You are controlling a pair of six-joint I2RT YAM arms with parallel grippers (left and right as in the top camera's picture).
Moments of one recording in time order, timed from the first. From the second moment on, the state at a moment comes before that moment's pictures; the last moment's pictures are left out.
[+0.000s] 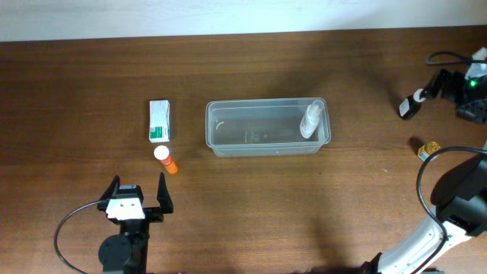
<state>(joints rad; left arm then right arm) 0.01 0.01 0.03 -0.11 -0.02 -0.02 -0.56 2.08 2.07 -1.31 -0.28 -0.08</state>
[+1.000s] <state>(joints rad) 0.01 0.01 0.03 -0.11 -0.02 -0.02 -0.51 2.22 2.07 -1.07 -0.22 -0.32</state>
